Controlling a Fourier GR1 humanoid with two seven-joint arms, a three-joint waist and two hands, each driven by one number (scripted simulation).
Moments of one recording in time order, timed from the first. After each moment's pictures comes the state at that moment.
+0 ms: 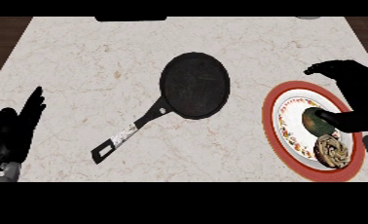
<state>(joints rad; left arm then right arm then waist) -0.02 0.65 -0.22 -1.33 0.34 0.35 0.07 -0.27 -0.59 0.03 -1.33 -0.52 0.49 -0.40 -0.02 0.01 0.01</state>
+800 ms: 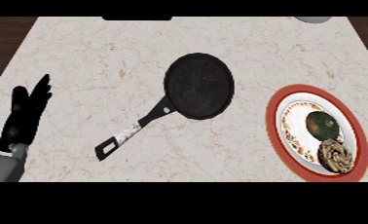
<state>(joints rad) -0.14 0.63 -0.22 -1.27 0.30 0.33 0.16 -0.33 -1.03 0.01 -1.34 -0.13 0.63 -0.55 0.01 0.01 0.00</state>
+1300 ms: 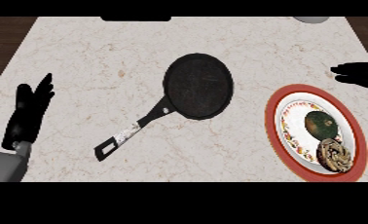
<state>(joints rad) -0.16 0.61 -0.21 -1.26 0.28 0.32 0.18 -0.28 -1.12 0.18 -1.50 0.26 0.47 -0.63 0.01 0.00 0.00</state>
